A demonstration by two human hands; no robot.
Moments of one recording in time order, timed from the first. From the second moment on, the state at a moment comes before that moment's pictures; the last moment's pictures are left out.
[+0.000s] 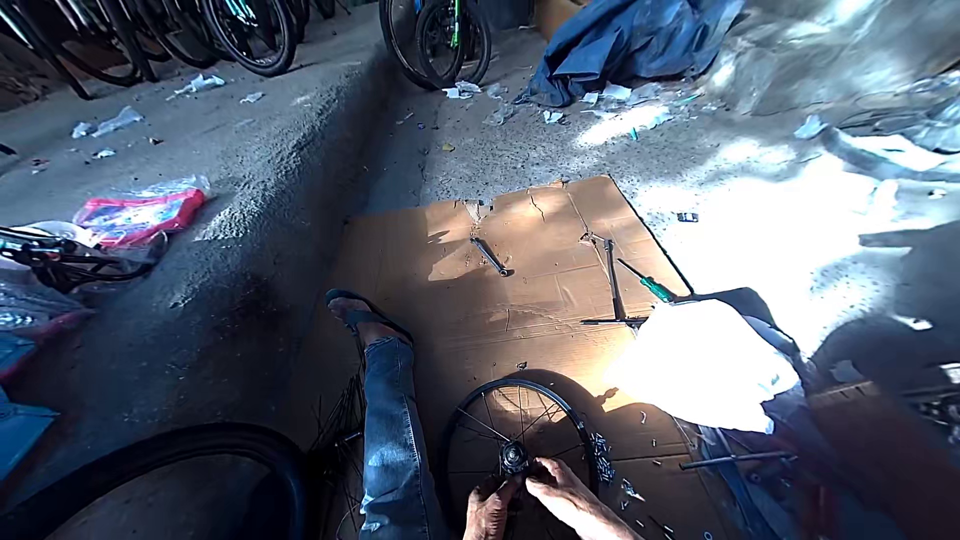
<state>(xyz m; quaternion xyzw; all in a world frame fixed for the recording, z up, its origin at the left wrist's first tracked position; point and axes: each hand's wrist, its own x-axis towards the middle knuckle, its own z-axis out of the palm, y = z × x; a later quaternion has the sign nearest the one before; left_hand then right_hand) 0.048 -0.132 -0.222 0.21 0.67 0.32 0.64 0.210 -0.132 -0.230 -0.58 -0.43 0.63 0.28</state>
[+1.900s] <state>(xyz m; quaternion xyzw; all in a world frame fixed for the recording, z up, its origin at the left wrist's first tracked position) 0.062 -0.169 -0.243 0.03 0.36 0.48 0.80 0.229 -0.108 -0.228 -0.62 -0.65 0.43 0.02</state>
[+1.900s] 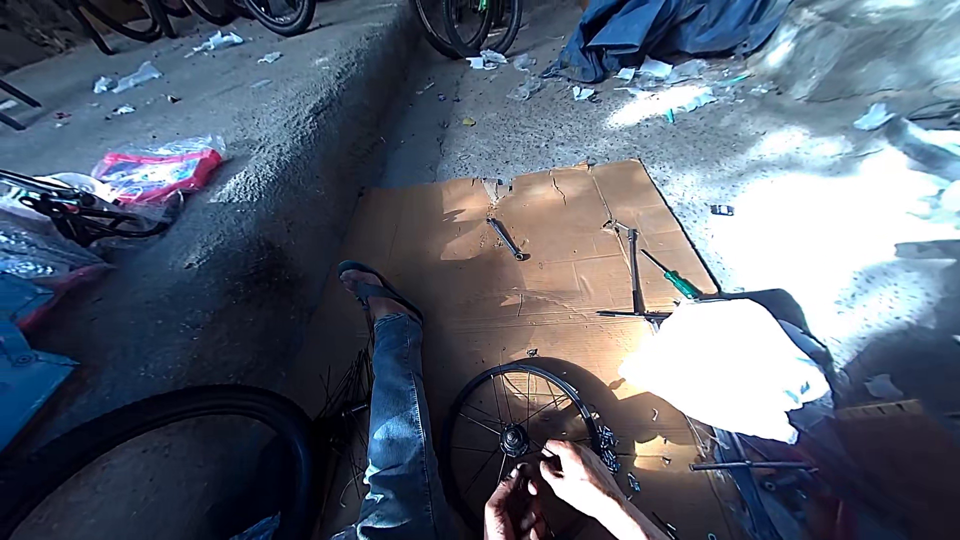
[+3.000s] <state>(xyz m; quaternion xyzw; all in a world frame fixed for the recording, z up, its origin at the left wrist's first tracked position) 0.117 -0.159 -0.235 0.15 0.57 0.38 0.71 0.330 -0.167 -0.291 -0.77 -0.57 0.28 -0.01</state>
